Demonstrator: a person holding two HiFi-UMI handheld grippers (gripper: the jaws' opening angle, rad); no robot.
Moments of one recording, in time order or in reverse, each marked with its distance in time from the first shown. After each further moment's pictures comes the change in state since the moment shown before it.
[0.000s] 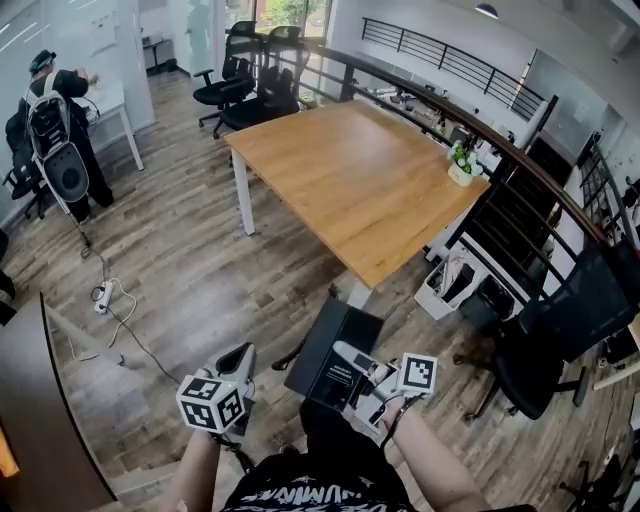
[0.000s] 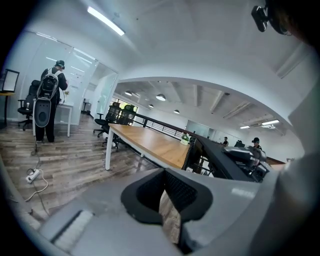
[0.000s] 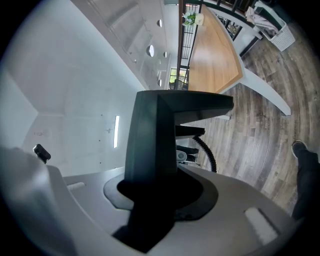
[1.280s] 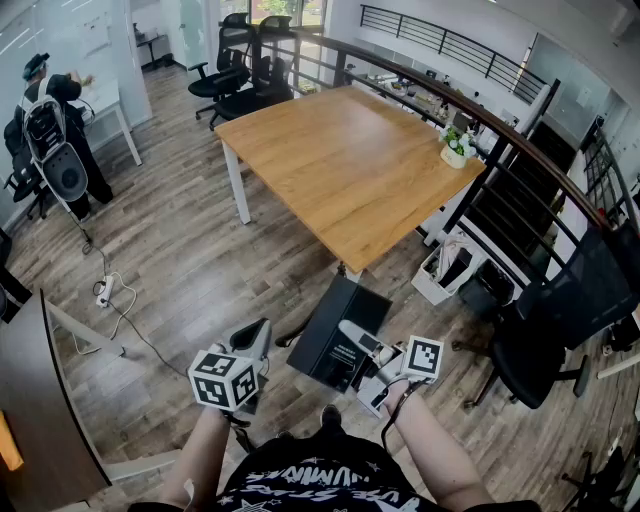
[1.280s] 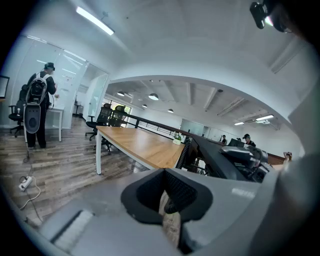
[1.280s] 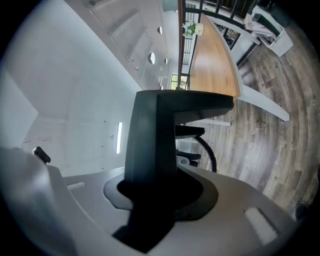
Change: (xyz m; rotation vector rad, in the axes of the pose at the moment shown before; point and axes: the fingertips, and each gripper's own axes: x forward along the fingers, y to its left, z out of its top) left arm 0.048 -0.074 0.014 0.060 0.007 -0.051; right arm -0.049 0.007 0.042 0.004 -0.070 0.022
